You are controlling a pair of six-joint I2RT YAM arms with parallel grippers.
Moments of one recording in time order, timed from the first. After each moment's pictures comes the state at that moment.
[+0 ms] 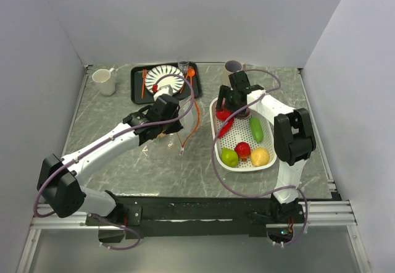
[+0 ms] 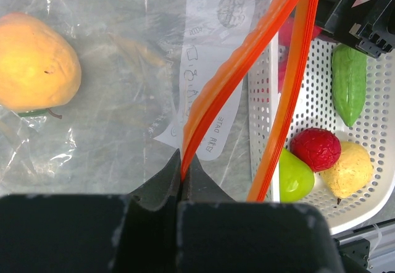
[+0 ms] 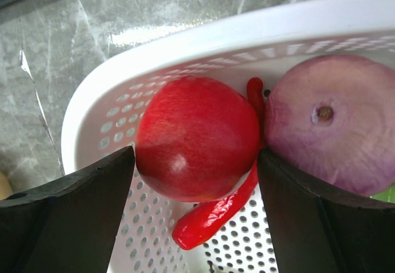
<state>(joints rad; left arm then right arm) -0.73 1.37 1.15 -0.53 -0.26 -0.81 0.33 1.92 1.44 -0.50 0.00 0.51</state>
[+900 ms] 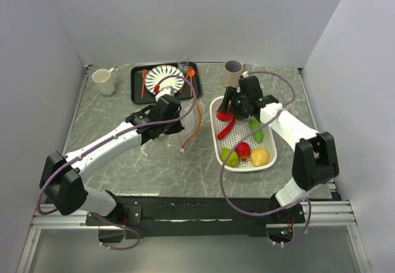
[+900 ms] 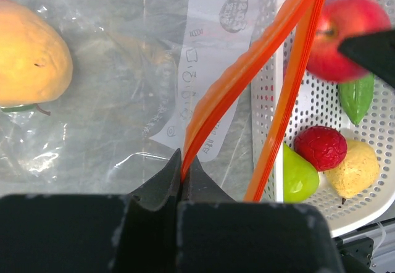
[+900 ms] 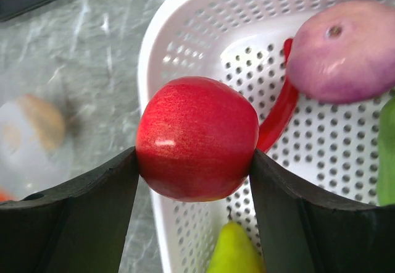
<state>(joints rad) -0.73 1.40 1.15 -0.52 -0.24 -0.81 0.35 1.59 1.20 -0.41 -0.07 0.53</state>
